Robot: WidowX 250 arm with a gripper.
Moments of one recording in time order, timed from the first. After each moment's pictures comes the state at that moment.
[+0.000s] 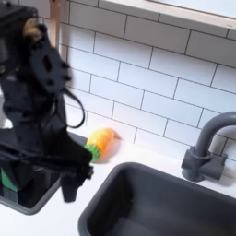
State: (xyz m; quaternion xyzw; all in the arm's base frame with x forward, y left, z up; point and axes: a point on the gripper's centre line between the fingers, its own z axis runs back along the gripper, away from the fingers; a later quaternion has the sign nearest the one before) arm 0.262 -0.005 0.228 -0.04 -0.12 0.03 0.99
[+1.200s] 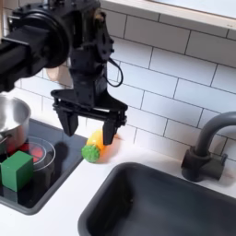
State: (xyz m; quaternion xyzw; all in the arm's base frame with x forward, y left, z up) arm 0.384 0.000 0.213 -0.03 -0.12 0.03 0.99
